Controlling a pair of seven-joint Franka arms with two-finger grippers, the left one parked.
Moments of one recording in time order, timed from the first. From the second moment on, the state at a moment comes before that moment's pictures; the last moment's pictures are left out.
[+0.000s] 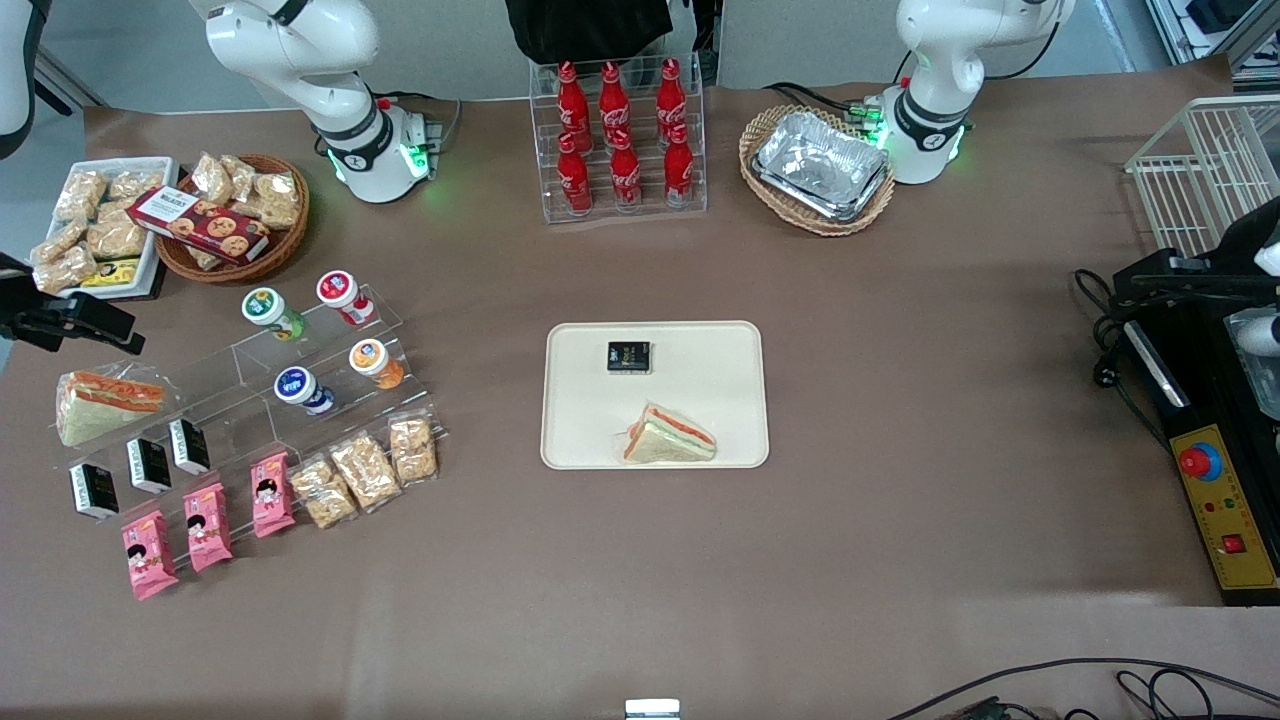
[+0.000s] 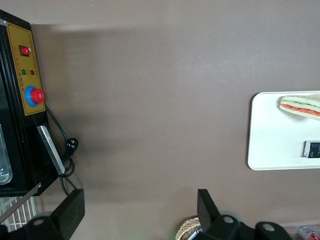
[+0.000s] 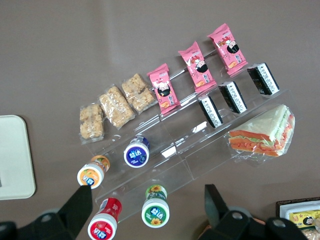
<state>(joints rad) 0.01 0.02 -0.14 -1.60 0.01 1.62 -0.03</state>
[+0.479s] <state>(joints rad) 0.01 -0.05 -0.14 -1.71 0.01 1.64 -0.04</state>
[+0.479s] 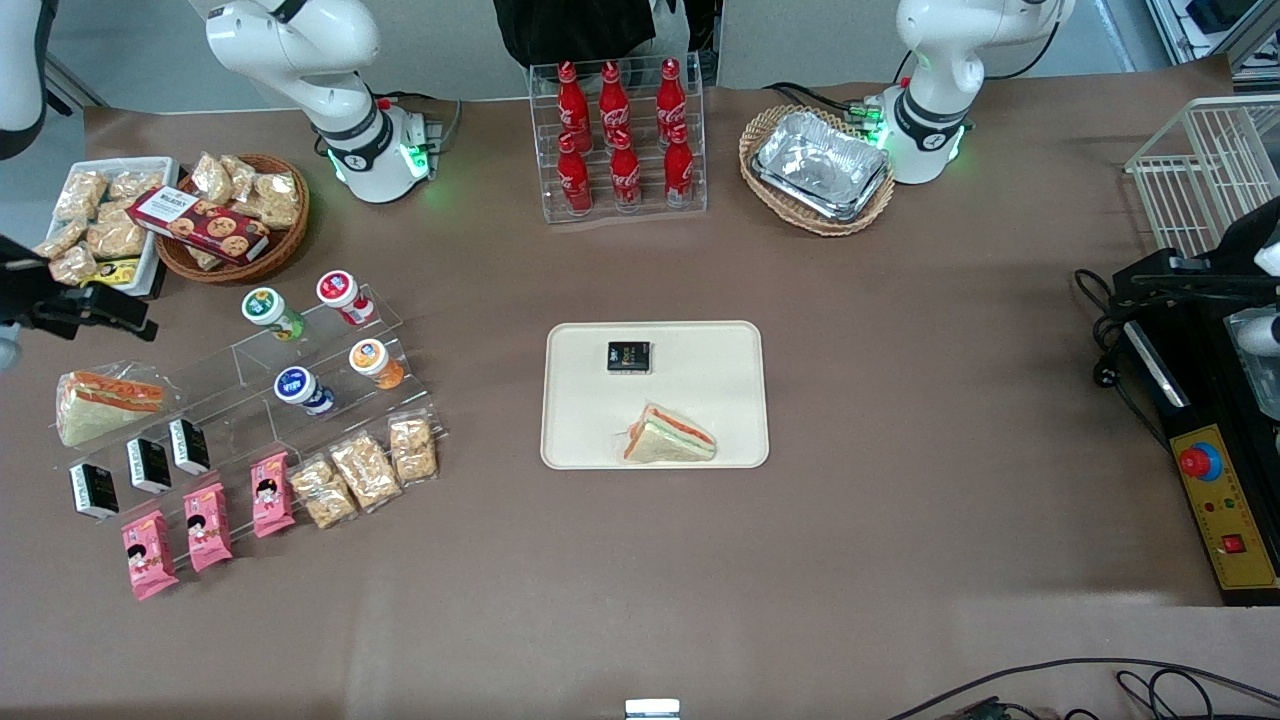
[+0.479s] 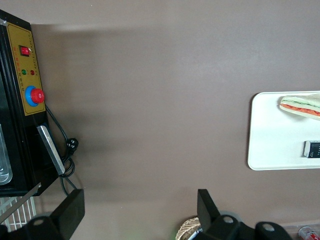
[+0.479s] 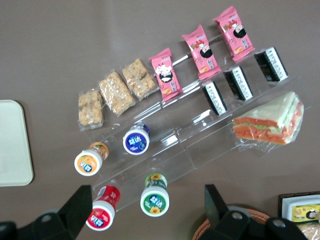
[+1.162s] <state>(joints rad) 0.01 -0.36 -0.15 -2.18 0.01 1.84 -0.05</state>
